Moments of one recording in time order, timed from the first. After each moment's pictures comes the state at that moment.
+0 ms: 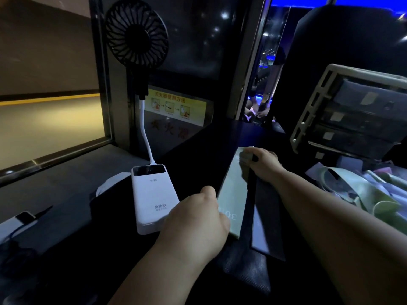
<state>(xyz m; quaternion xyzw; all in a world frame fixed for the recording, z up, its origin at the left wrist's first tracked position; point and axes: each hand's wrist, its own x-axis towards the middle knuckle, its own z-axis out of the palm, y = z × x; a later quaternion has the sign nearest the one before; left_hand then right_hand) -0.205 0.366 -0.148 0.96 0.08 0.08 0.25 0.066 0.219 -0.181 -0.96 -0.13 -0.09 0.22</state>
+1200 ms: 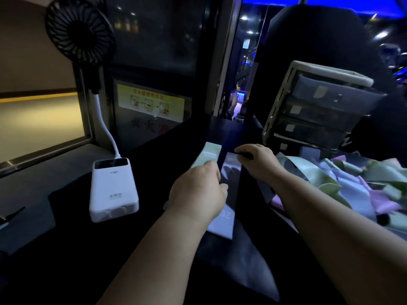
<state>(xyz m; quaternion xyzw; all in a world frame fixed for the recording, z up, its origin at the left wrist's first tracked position) -0.163 0.303 -0.139 0.95 0.04 0.16 0.27 0.001 0.153 -0.148 -0.94 -0.21 -0.16 0.22</state>
